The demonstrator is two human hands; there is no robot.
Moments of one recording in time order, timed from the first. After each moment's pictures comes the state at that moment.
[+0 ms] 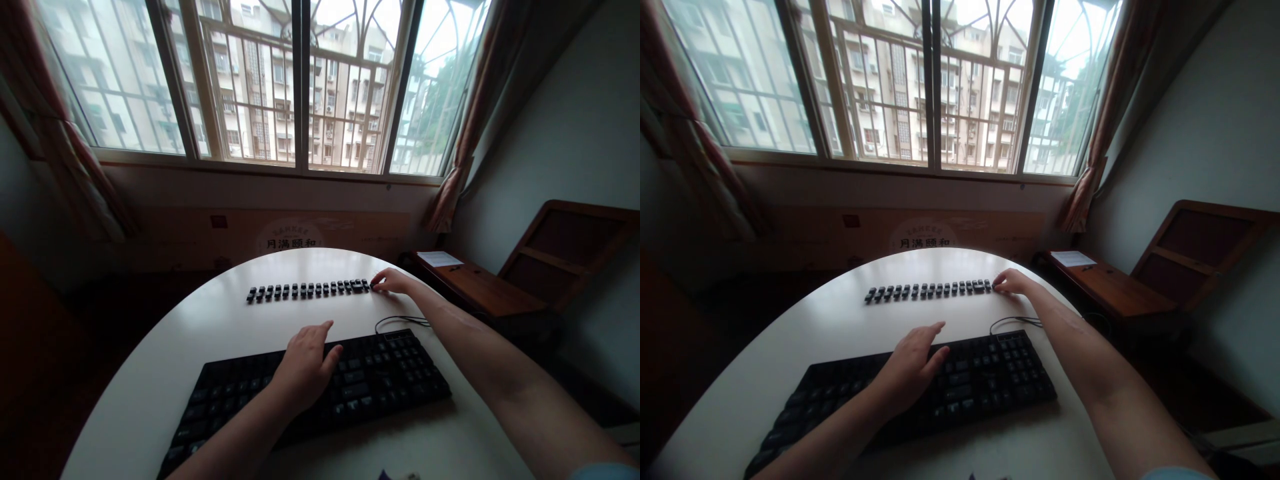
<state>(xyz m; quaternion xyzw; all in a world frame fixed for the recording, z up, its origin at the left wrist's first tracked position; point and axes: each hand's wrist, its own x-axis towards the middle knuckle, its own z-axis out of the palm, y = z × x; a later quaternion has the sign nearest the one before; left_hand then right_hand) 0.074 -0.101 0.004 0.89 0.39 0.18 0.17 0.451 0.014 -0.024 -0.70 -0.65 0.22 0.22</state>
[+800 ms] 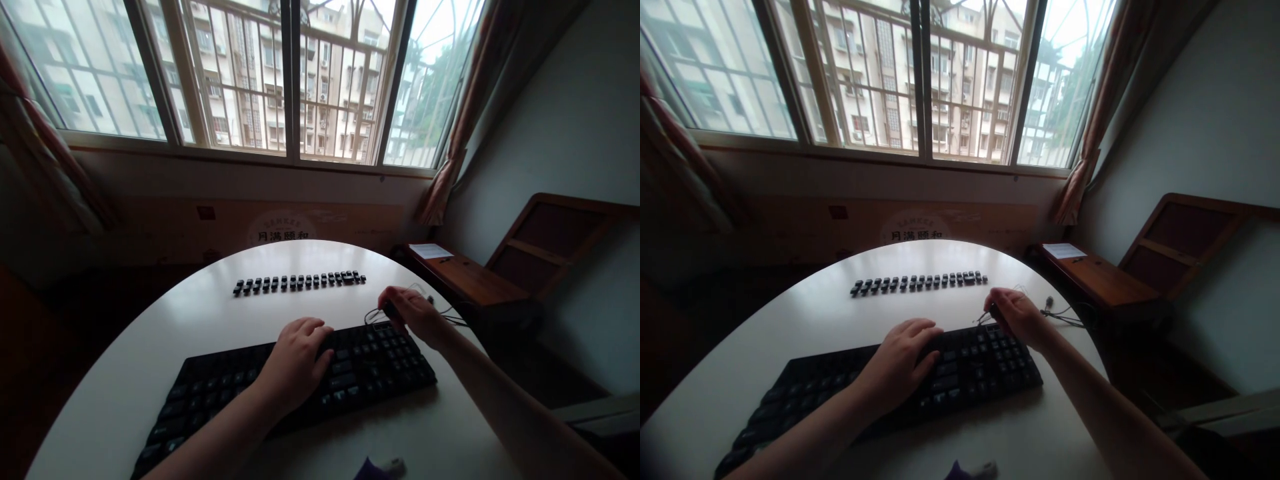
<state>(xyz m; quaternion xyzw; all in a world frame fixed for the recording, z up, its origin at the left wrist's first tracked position) 0.076 -0.107 0.007 0.93 0.30 0.20 0.11 0.338 -0.168 0.029 -0.54 -0.58 0.35 0.50</state>
